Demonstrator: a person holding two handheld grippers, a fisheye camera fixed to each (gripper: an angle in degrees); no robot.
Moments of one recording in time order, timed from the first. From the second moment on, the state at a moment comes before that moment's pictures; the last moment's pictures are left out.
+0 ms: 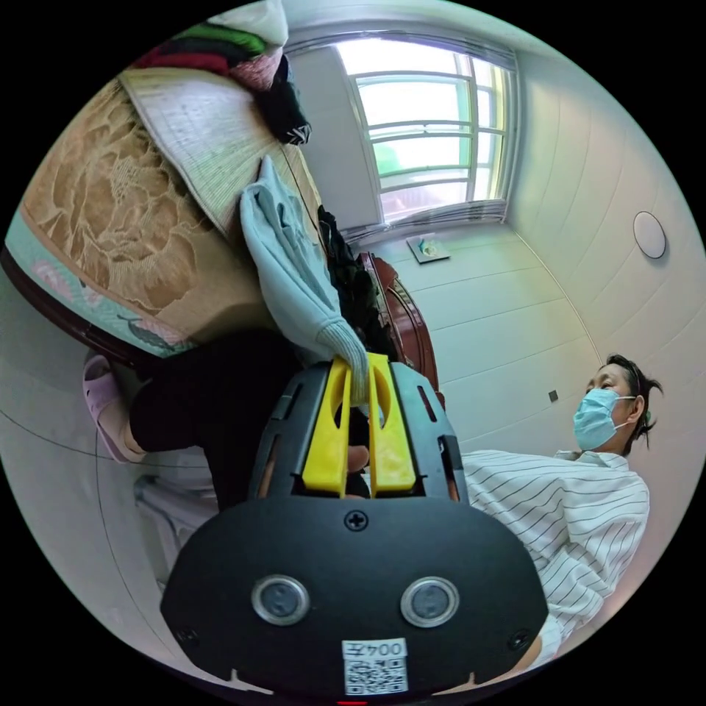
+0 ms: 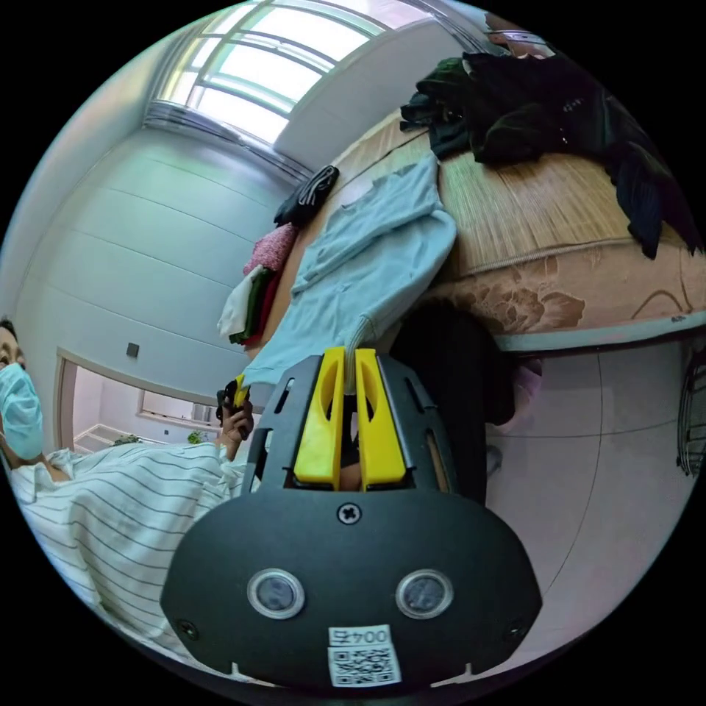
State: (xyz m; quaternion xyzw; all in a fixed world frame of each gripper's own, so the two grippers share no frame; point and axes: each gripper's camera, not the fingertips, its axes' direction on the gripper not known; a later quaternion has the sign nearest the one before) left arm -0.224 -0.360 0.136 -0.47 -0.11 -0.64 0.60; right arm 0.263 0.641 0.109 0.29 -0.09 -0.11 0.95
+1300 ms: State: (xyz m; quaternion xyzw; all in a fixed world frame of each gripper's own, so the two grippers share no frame) left arm -0.522 0.114 0.375 -0.50 -0.23 -0.65 0.52; right arm 0.271 0.308 -0.069 0.34 -0.30 0.02 0.89
